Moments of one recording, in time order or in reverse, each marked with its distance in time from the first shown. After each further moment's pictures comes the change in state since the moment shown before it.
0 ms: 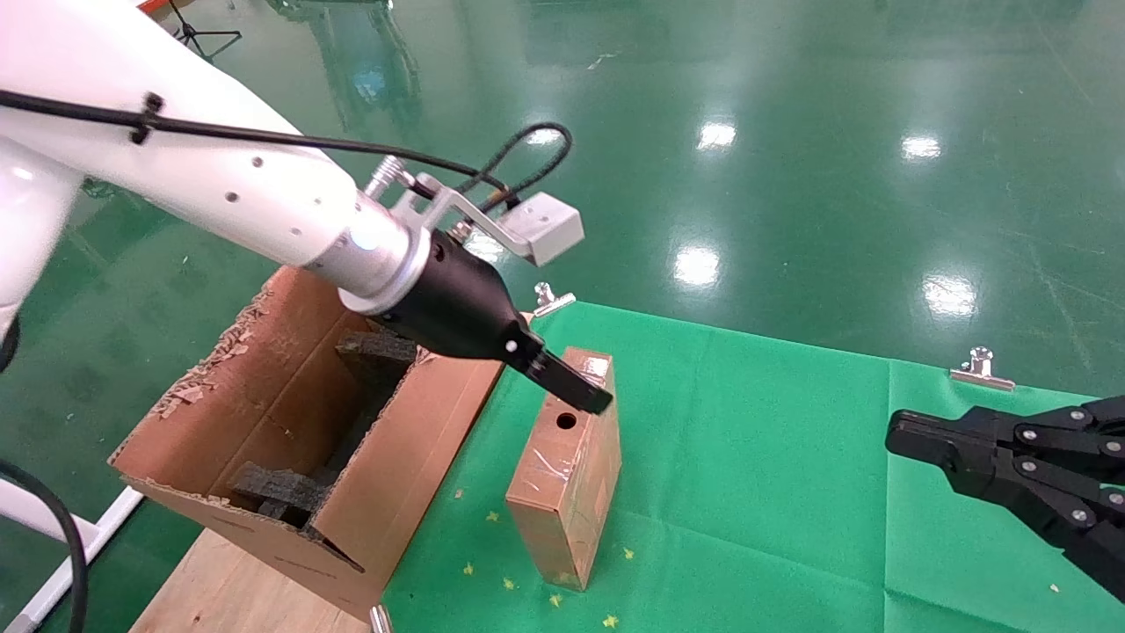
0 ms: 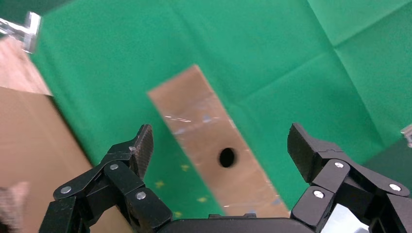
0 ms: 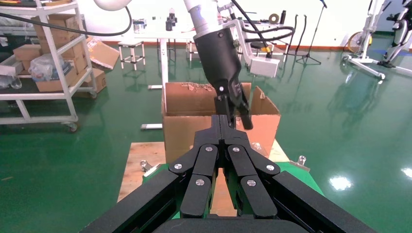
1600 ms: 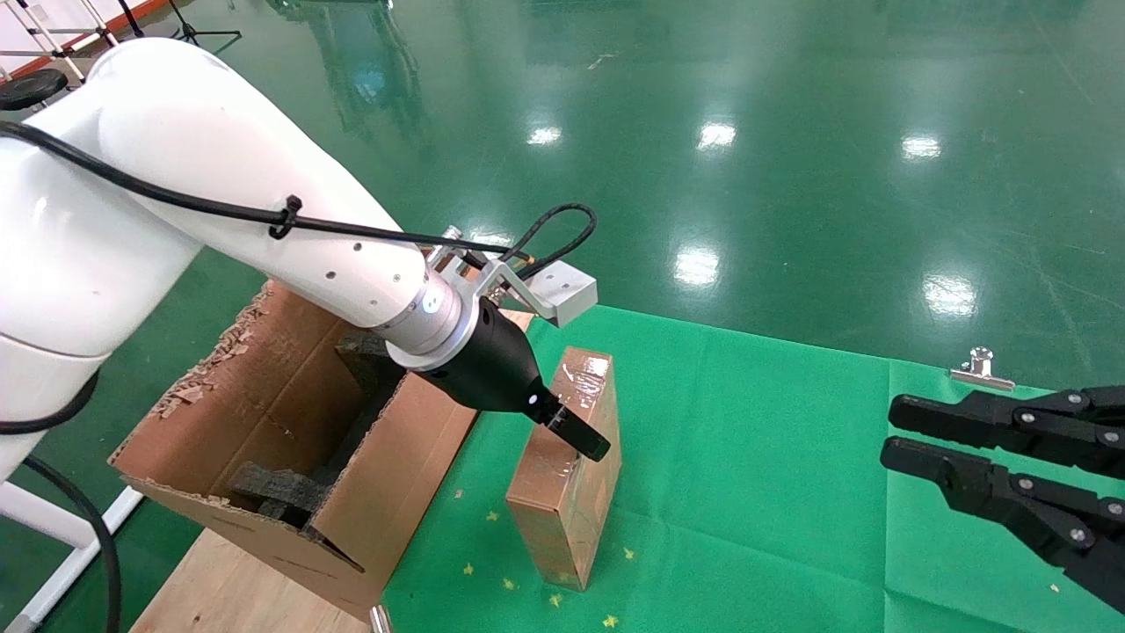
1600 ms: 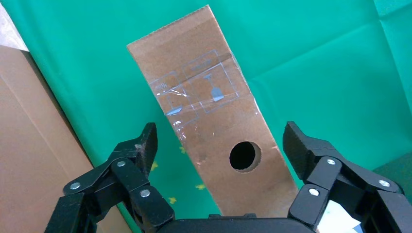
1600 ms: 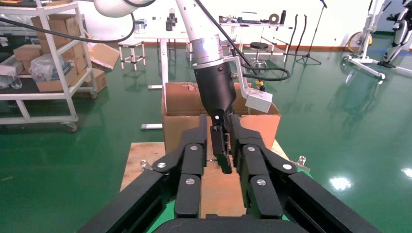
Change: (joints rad) left arm 0.030 0.056 0.154 0.004 0.062 -0.057 -0.123; right arm 0.000 0.000 0.000 0.000 0.000 0.000 0.000
